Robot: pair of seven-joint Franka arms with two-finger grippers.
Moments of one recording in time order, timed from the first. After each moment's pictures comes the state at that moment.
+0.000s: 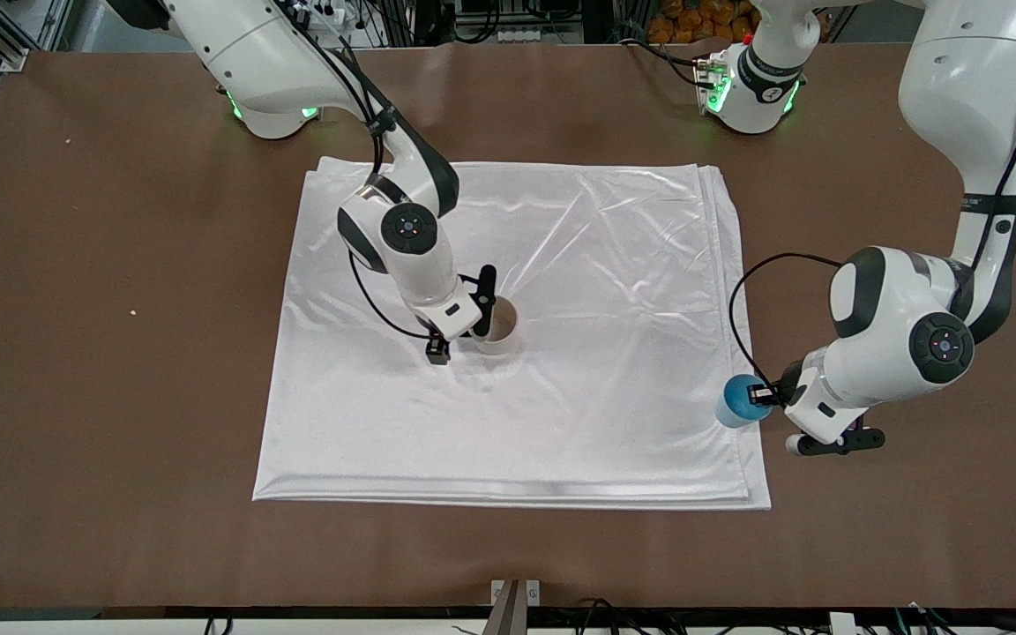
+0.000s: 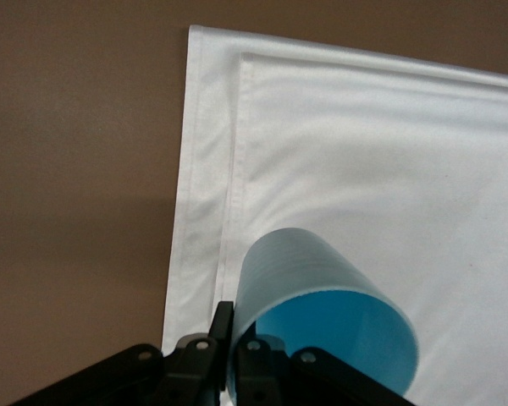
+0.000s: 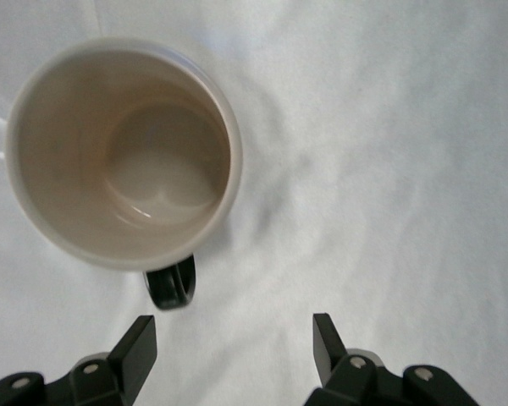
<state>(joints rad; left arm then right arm) 0.07 0.59 -0.27 -1.54 0.03 2.11 -0.28 0.50 0.58 0.15 -1.71 -0.20 2.35 -0.70</state>
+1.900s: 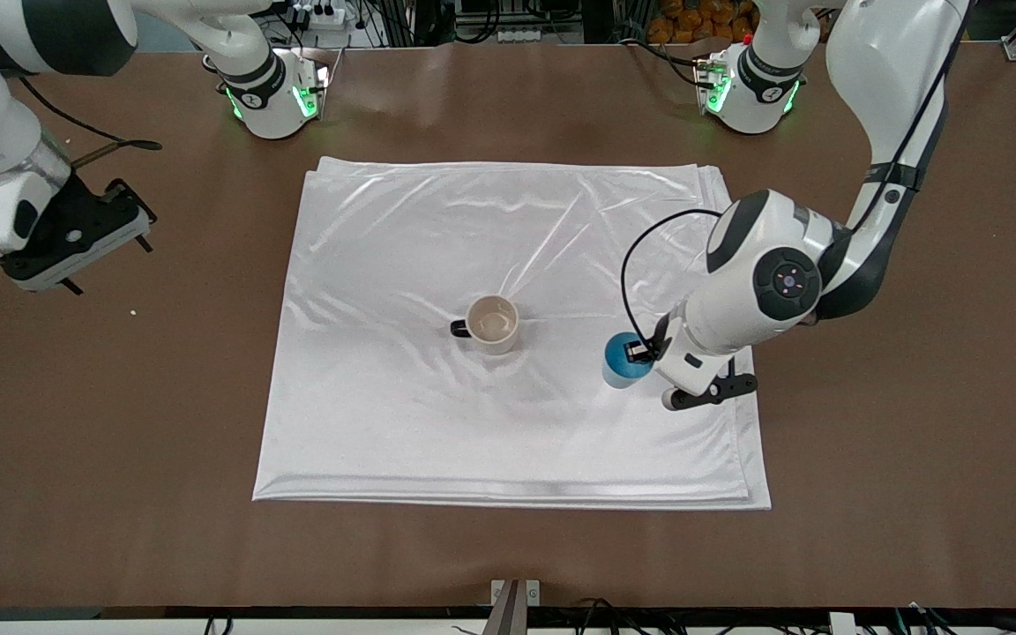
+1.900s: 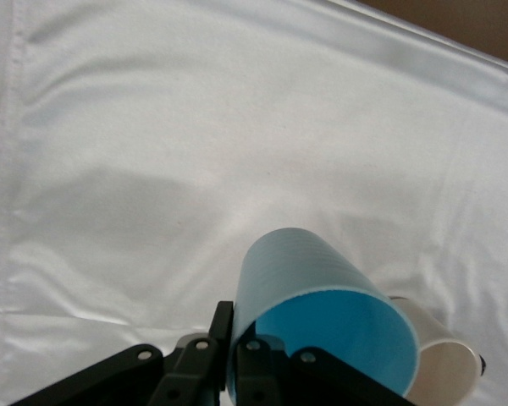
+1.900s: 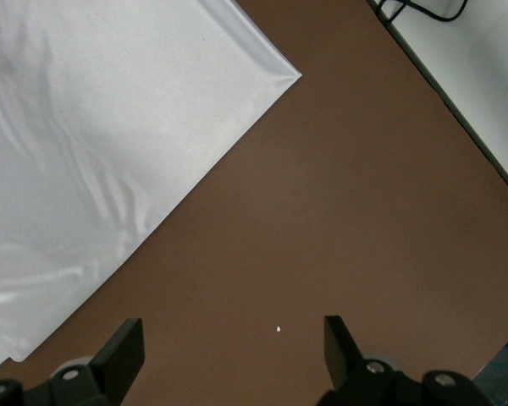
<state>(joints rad) -0.08 0.55 -0.44 -1.54 0.03 2.07 -0.72 0.00 -0.02 0.15 -1.69 -0.18 1.73 -0.57</state>
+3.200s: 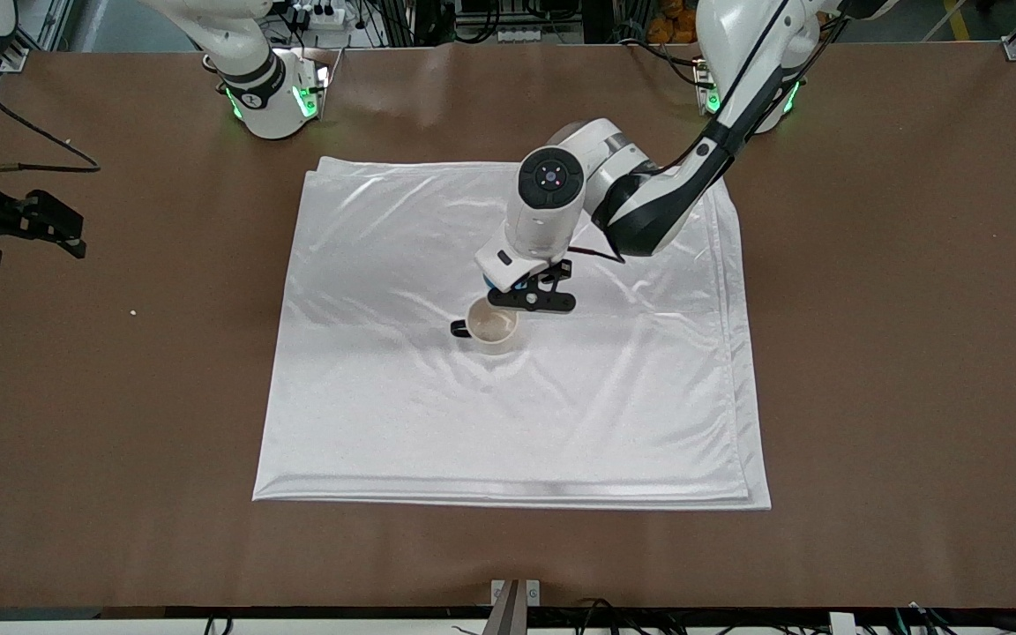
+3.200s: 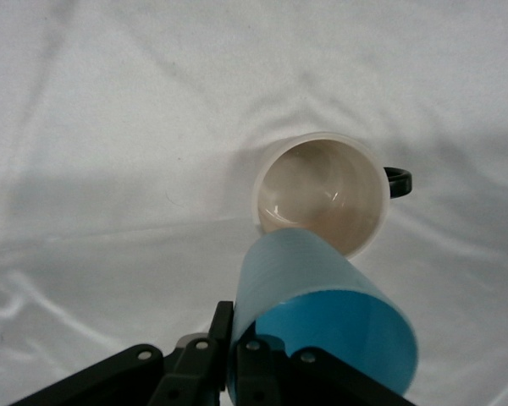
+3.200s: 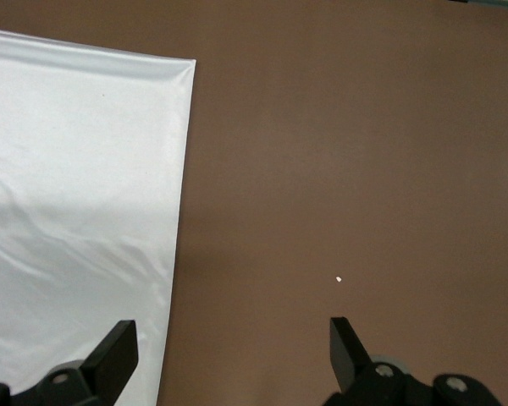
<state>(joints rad) -0.43 0.60 -0.43 -1.53 0.14 2.07 -0.79 -0.17 -0.02 0.15 -1.65 -0.06 1.68 -0.11</state>
